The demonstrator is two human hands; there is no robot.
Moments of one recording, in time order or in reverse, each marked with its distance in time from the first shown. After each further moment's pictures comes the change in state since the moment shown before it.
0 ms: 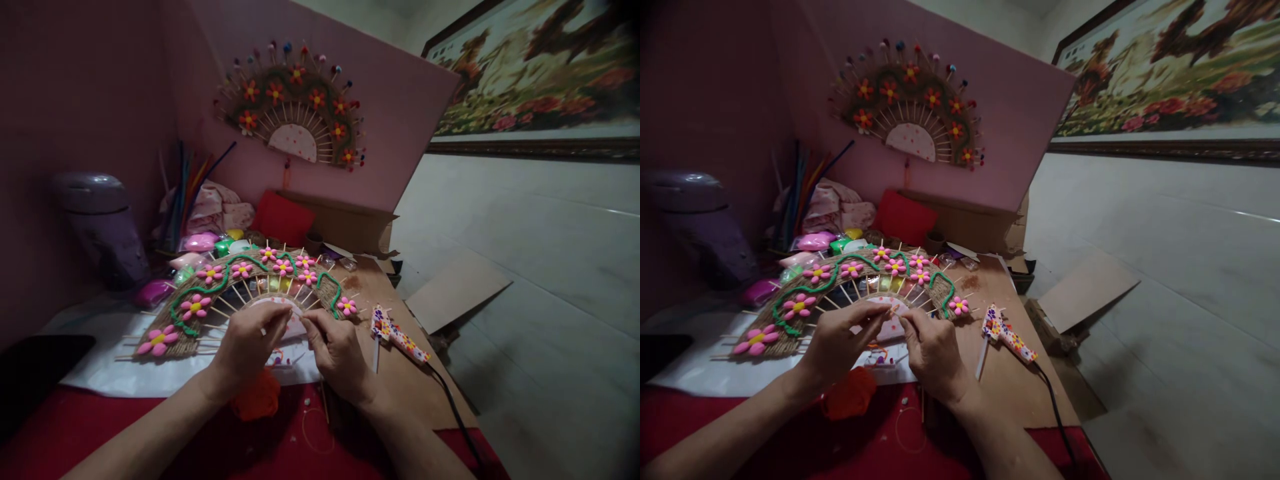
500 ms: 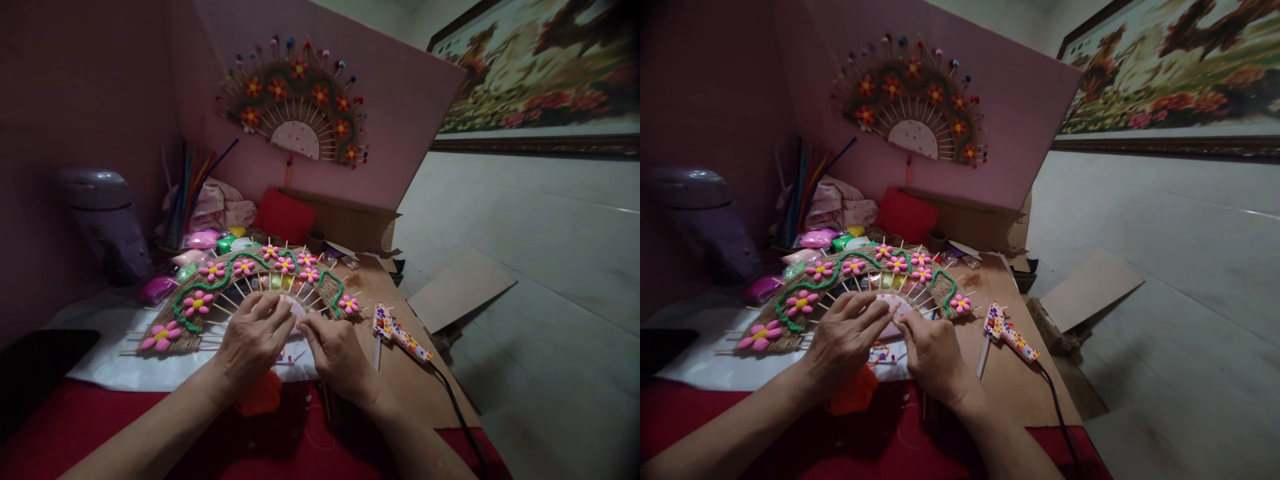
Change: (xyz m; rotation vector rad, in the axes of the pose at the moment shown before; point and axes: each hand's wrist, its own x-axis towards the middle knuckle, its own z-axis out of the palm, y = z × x) left_hand 0.001 0.006 -0.006 0.810 -0.053 0.716; right_hand 0.000 -0.002 -0.001 -0.230 -0.136 -0.067
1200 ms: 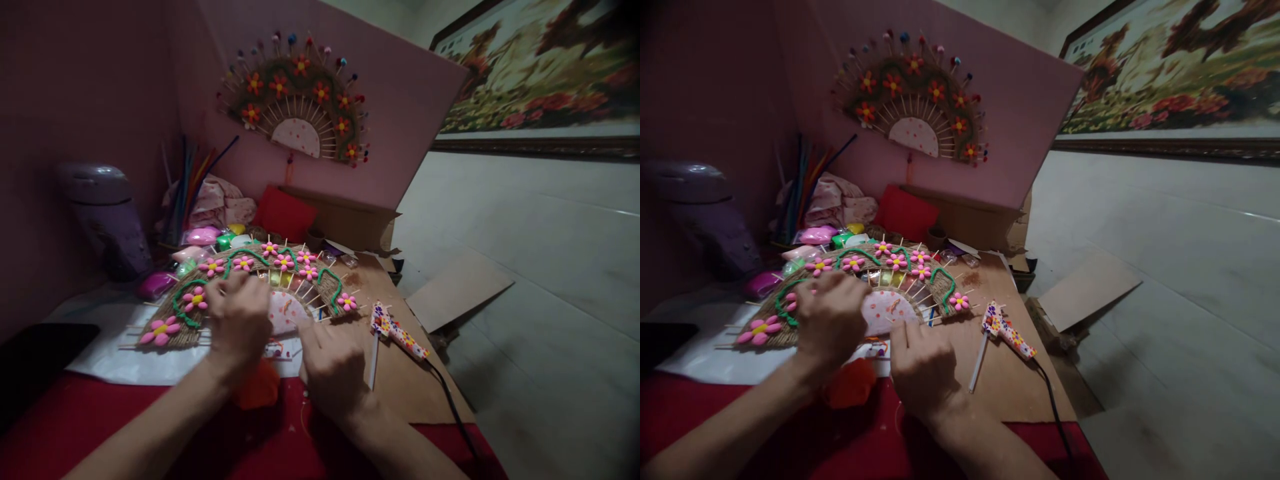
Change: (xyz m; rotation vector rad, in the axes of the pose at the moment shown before) left_hand 0.010 -0.006 -0.011 0.183 -0.113 -0.516; right_hand -0.010 -0.023 0.006 -0.589 0.327 -0.224
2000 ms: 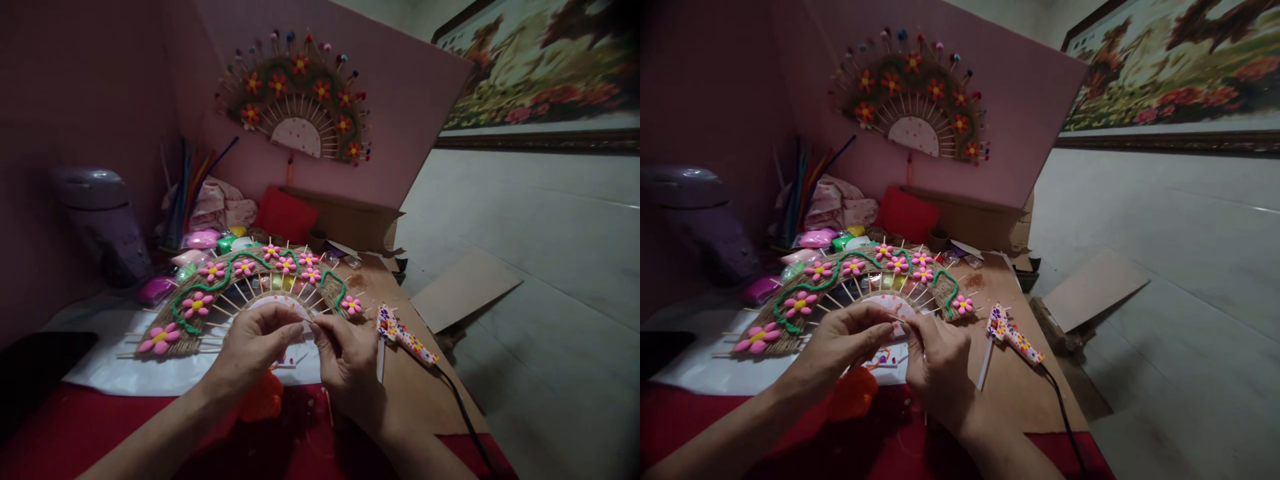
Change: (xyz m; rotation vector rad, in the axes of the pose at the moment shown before) left_hand -0.008 0.019 -0.003 -1.504 -0.549 -0.712; right_hand -0.002 0.015 0.004 0.596 0.110 0.287
